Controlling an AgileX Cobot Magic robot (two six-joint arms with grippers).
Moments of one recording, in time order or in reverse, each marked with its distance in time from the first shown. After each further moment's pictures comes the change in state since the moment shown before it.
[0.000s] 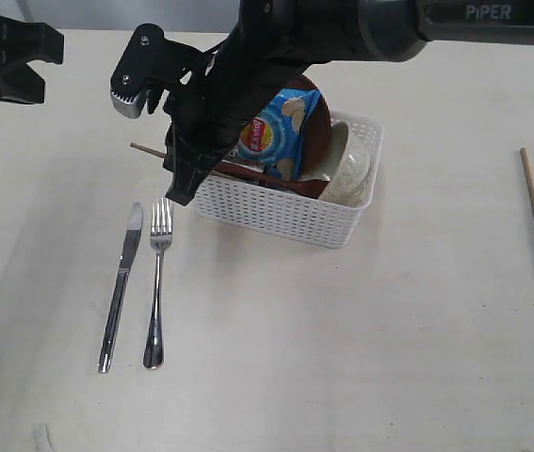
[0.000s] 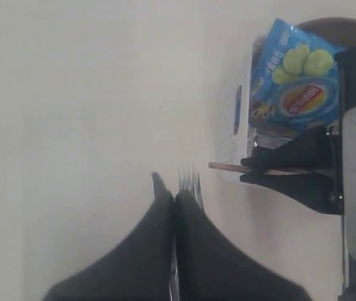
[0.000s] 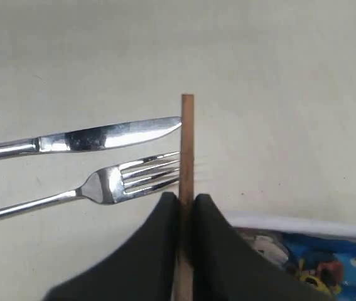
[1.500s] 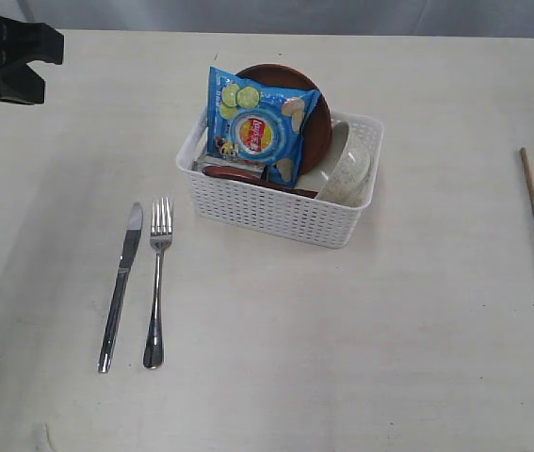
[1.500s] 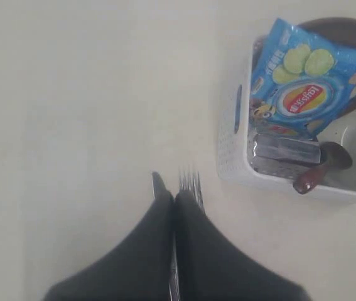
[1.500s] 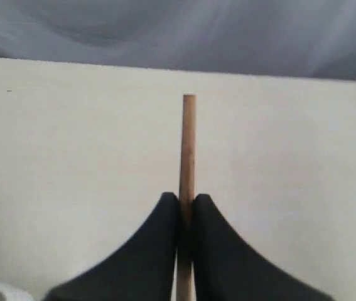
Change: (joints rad) left arm 0.000 0.000 0.000 0.000 0.000 0.000; right arm -0.662 -0.444 0.000 -0.589 0.152 1.080
